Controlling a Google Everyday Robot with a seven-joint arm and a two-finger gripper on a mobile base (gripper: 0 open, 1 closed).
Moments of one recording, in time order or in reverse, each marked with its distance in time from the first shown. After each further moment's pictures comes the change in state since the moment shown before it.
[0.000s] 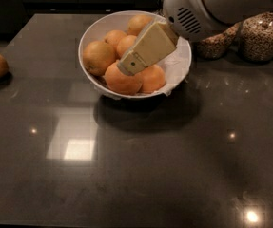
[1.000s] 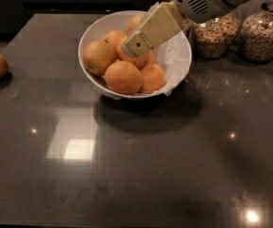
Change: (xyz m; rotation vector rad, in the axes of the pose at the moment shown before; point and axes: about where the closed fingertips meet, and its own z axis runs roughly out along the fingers) arm -0.014 -0.026 0.008 -0.053 -0.080 -0.004
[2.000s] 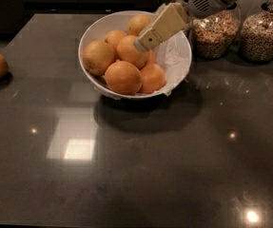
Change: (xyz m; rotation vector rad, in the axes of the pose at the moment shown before) arm 0.015 -0.039 0.044 -0.128 -0.037 -0.051
